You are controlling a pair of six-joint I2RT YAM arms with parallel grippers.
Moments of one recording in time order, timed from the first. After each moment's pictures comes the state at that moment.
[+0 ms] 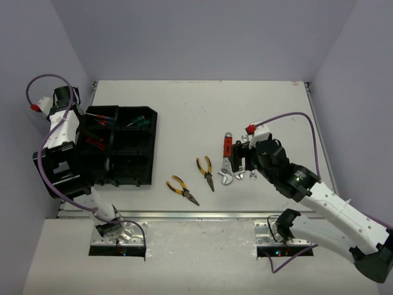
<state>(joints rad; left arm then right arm) 0.43 1.66 1.36 -0.60 -0.47 -0.80 0.76 0.82 0.74 -0.42 0.34 0.25</state>
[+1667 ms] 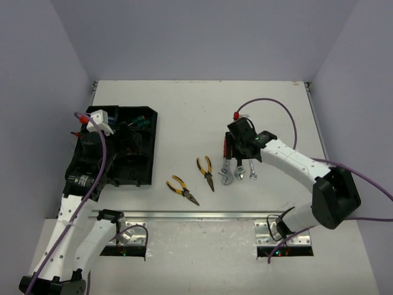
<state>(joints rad) -0.11 0.67 0.78 -0.51 -0.07 -0.44 0.59 1.44 0.97 -0.56 0.29 0.49</state>
